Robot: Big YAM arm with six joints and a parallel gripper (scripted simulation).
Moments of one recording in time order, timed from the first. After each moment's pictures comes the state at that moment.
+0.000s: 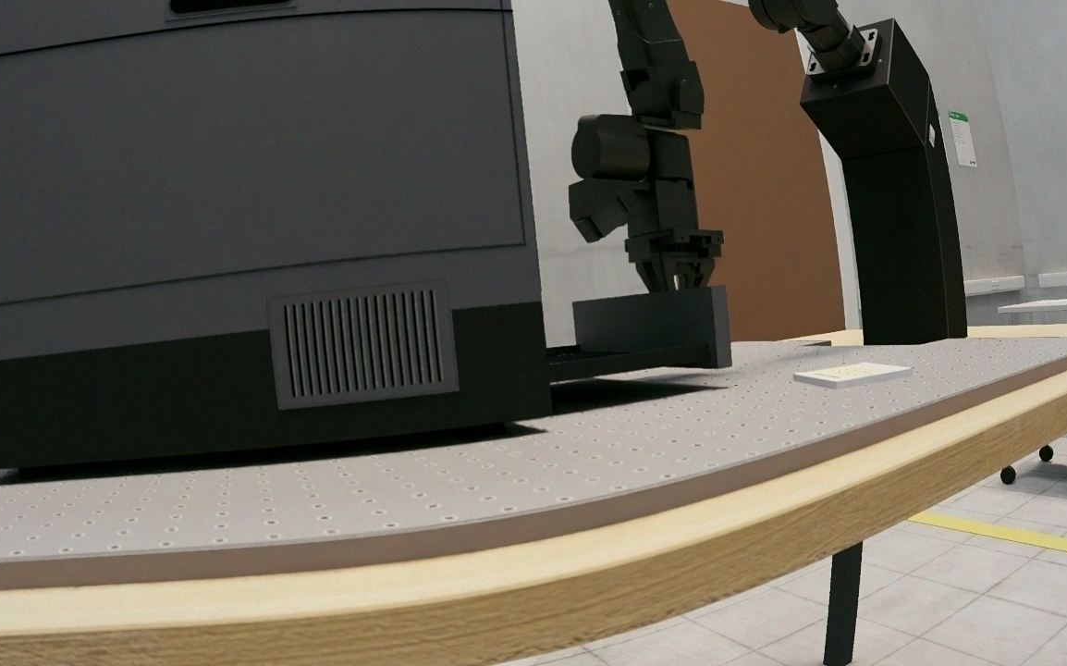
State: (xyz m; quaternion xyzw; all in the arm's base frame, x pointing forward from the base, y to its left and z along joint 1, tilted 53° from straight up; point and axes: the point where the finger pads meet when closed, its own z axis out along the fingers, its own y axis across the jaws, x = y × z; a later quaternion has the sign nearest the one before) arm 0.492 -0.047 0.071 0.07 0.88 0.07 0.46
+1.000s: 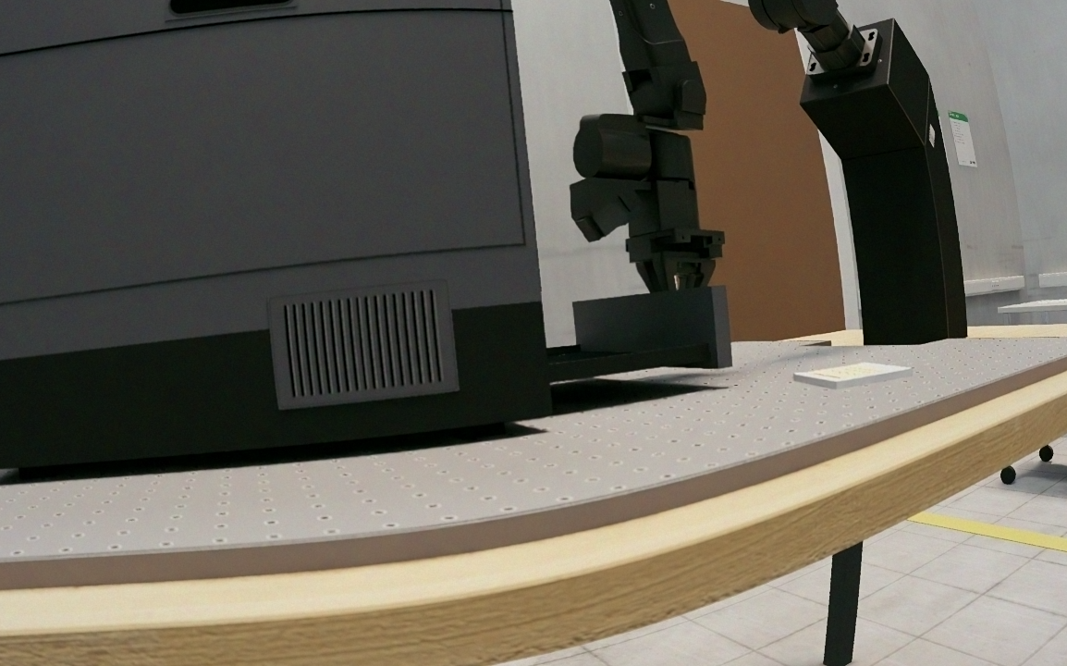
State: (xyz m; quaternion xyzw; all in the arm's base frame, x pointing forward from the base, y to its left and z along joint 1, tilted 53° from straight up) arm 0.492 -0.047 0.071 0.06 0.88 0.07 0.47
